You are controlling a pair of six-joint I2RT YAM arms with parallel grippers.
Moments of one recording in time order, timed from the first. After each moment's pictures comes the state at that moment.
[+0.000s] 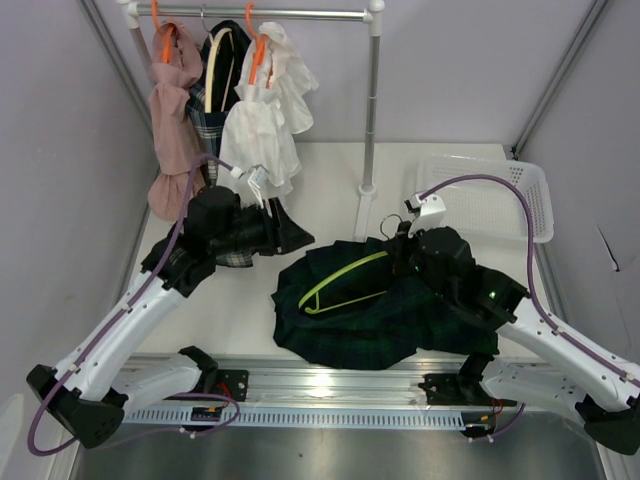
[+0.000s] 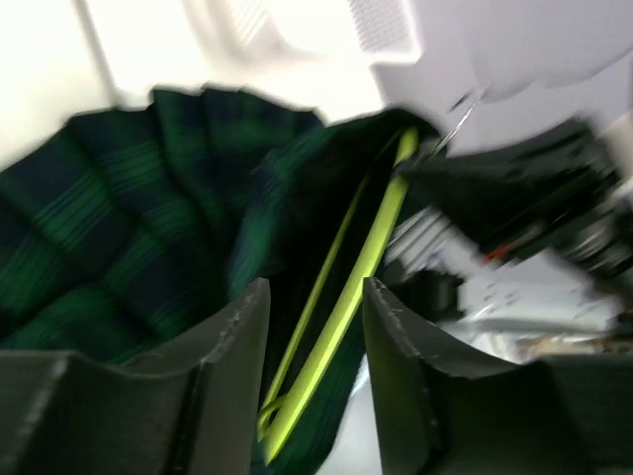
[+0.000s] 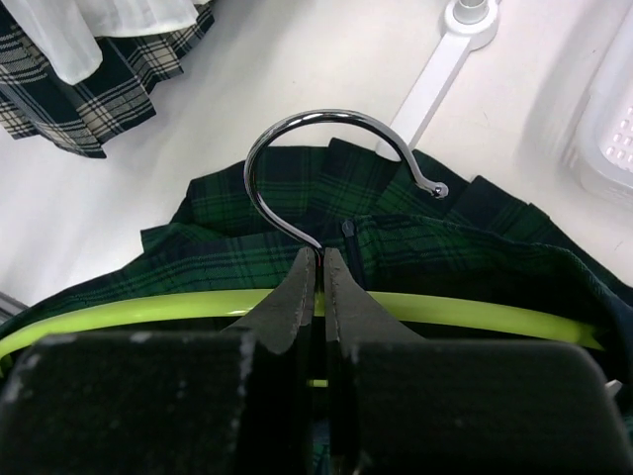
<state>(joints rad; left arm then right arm) -0.56 1.02 1.13 -0.48 0.37 -0.72 0.89 0.91 0.98 -0.44 0.39 0.37</state>
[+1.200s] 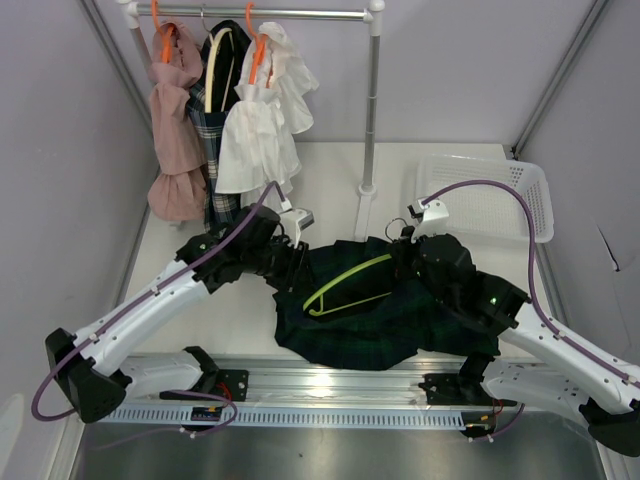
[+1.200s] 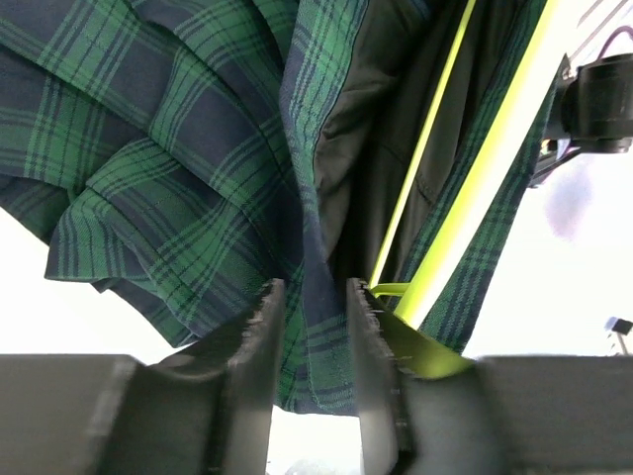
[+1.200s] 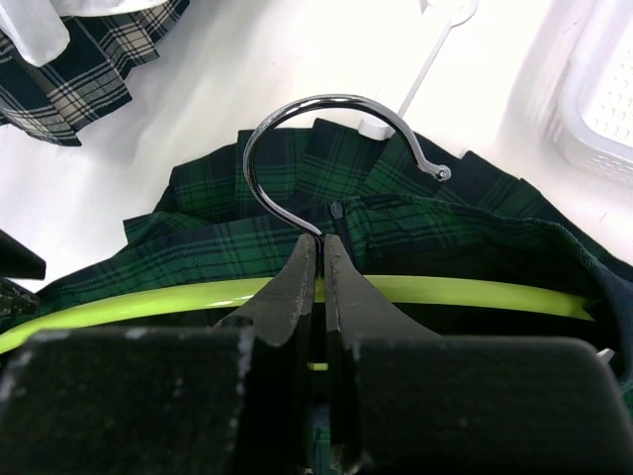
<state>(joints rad) -0.74 1.13 1.10 -0.80 0.34 -0.36 0.92 0.87 0.93 -0.44 0.46 0.38</state>
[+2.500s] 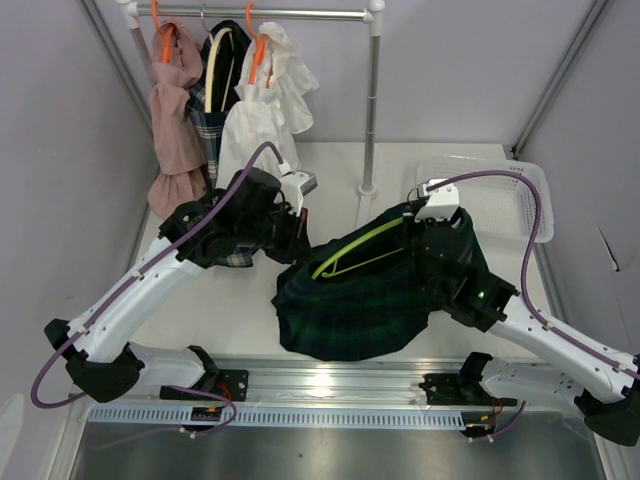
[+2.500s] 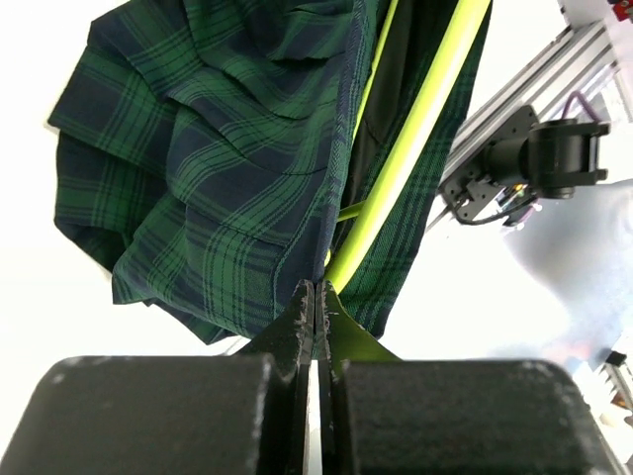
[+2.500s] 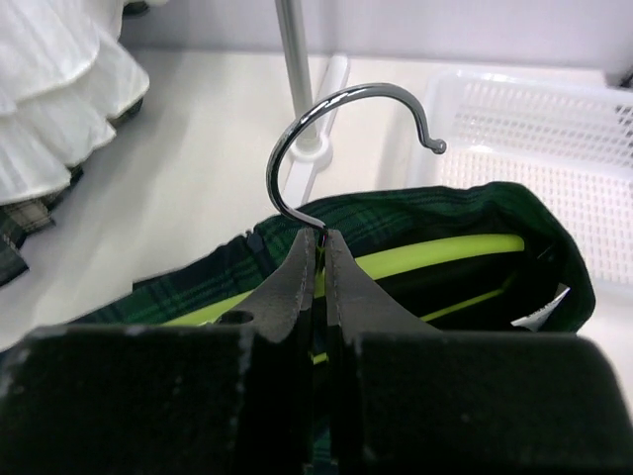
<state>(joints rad) -0.79 1.26 1.55 -1.04 0.21 -0.36 0.95 0.94 0.96 -0.14 0.86 0.12</state>
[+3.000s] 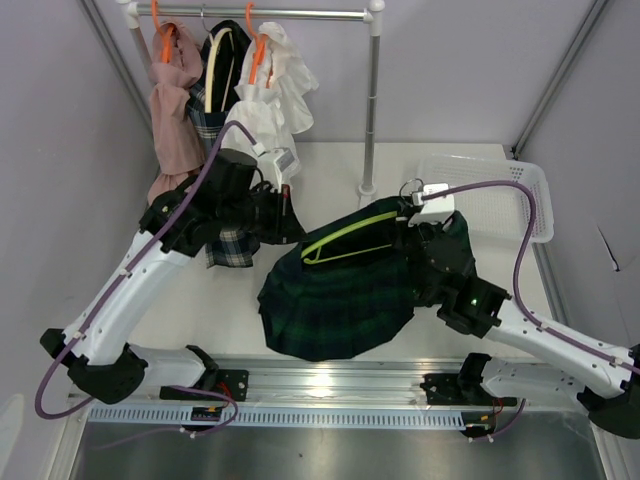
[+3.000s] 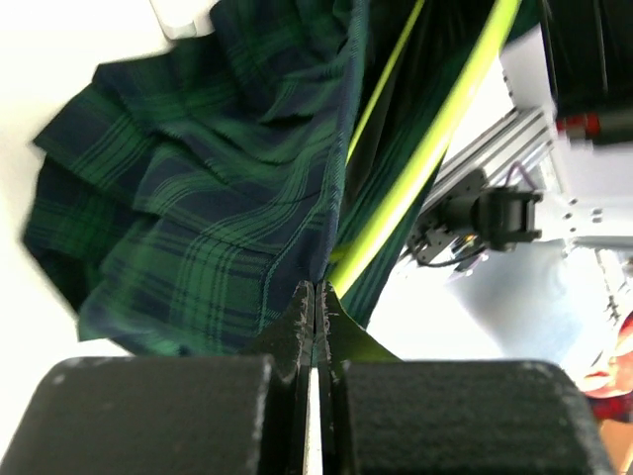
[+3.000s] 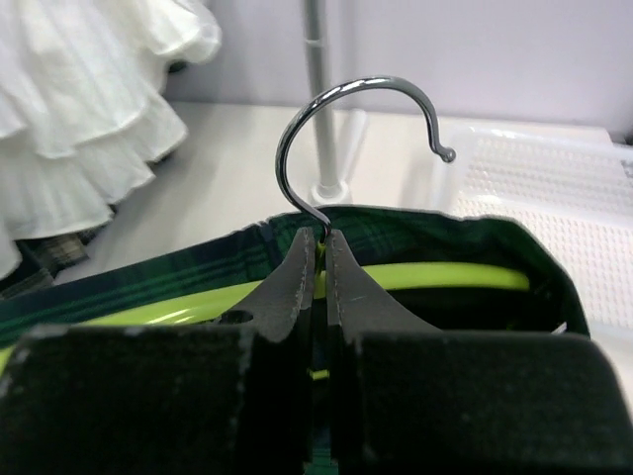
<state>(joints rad) -0.67 1.27 1.65 -1.06 0.27 -0.44 1.01 0.95 0.91 0.09 0.89 -0.01</state>
